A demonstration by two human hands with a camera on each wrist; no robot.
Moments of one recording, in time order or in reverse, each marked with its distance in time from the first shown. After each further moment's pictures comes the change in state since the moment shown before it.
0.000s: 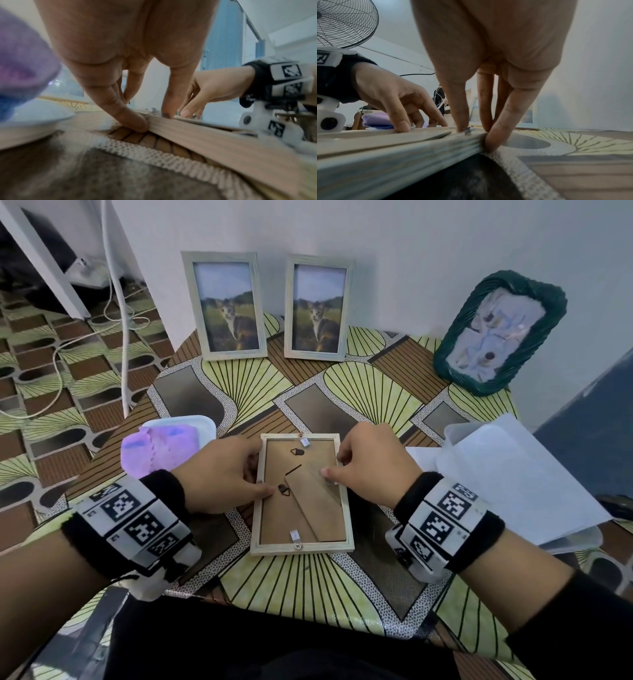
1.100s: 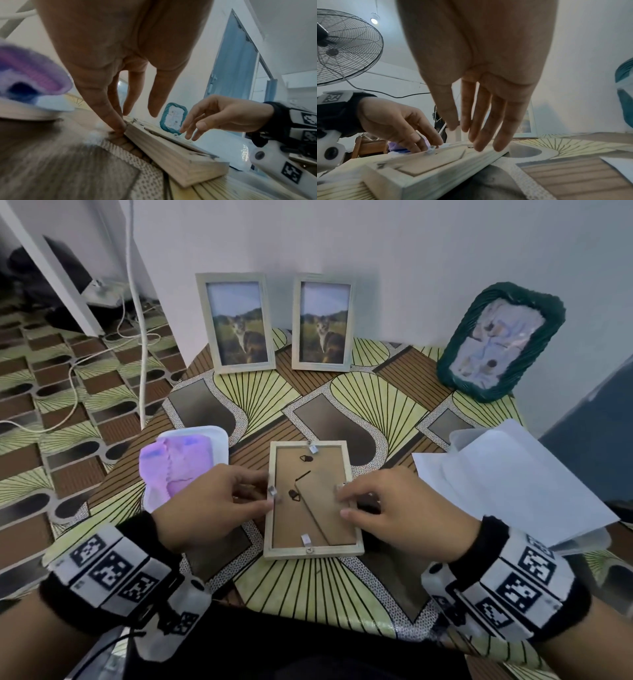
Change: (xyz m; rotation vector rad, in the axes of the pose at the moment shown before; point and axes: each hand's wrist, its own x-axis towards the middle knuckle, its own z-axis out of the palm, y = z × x) left_hand -0.039 -0.006 0.002 -0.547 -0.055 0.058; right_hand -0.054 0.014 -0.007 0.111 -0.093 -0.329
